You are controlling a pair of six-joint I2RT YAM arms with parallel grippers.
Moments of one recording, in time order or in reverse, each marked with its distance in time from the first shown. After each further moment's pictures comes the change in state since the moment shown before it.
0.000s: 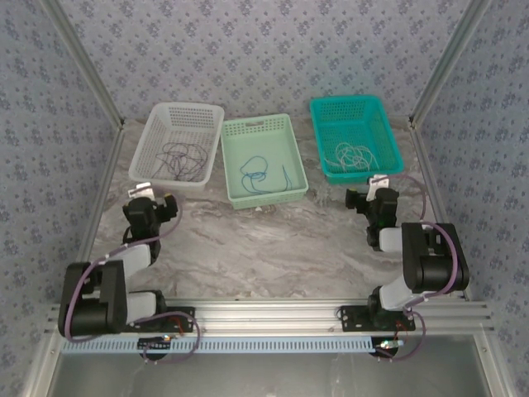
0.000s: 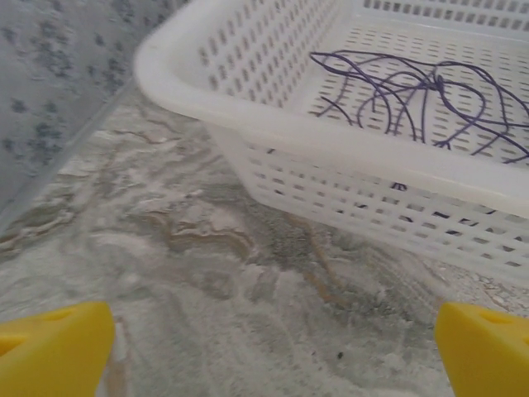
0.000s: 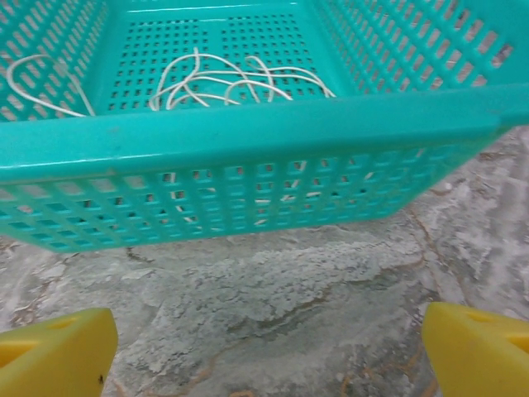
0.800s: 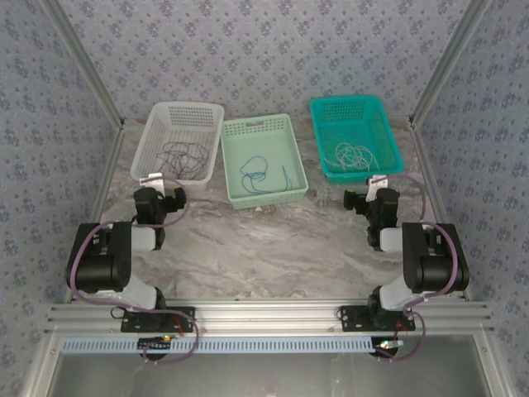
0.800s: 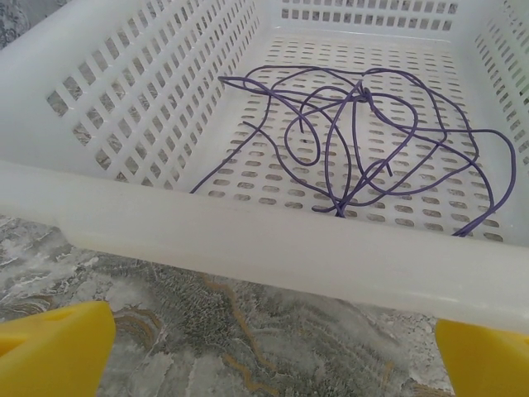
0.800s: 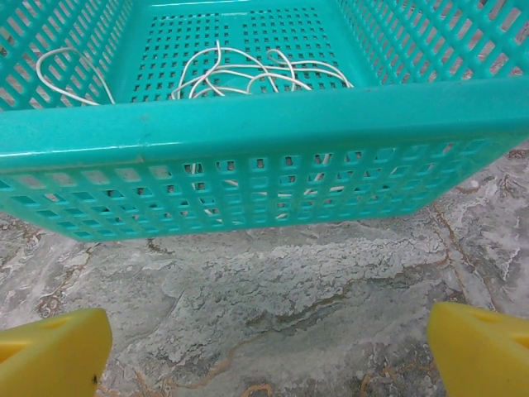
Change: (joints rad) left arm -0.014 0.269 0.104 0.195 0.109 0.064; right arm -0.005 0.000 0.000 -0.008 -0.042 0.000
